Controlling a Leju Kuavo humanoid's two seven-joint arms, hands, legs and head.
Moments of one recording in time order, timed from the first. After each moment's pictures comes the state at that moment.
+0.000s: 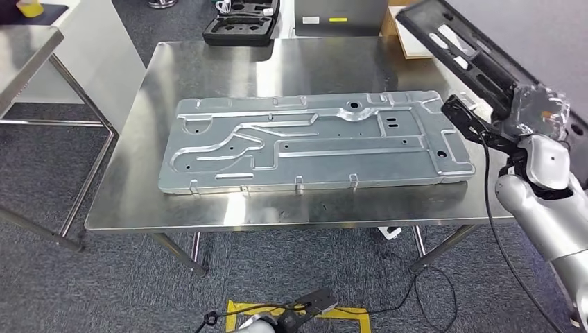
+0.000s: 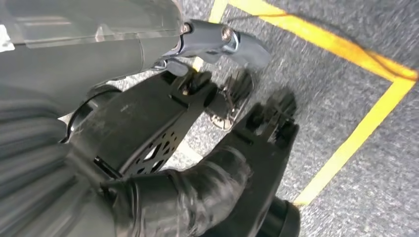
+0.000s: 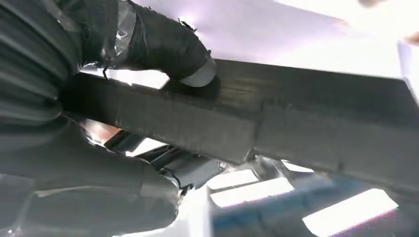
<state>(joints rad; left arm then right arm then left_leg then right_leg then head) -0.40 -0.29 -1.17 -0.26 0.40 0.26 0.29 -0.86 -0.56 0.51 -0.85 0.86 -0.26 0.32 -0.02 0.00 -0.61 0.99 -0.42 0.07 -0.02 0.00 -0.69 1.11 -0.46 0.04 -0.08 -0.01</state>
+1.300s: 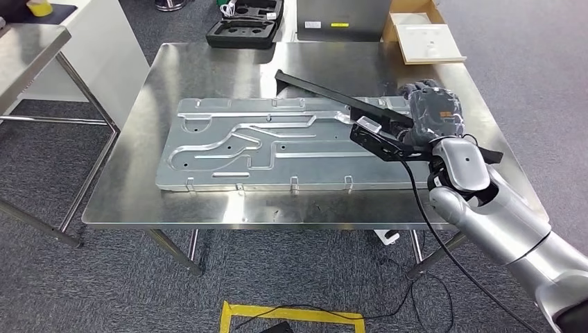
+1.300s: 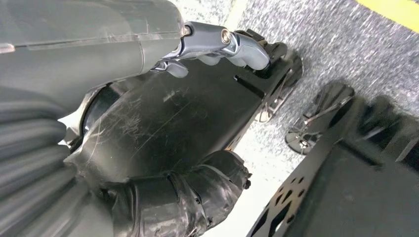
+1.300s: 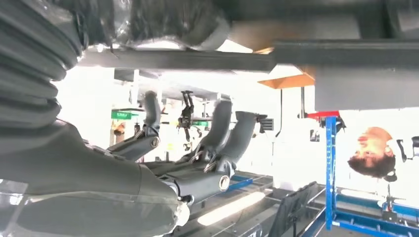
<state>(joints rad) -0.24 -0.11 -1.17 -0.20 0.43 0.22 0.09 -0.94 -0.44 0.81 -1.03 0.81 -0.15 0.33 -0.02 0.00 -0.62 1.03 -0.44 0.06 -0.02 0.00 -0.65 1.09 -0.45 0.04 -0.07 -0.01</state>
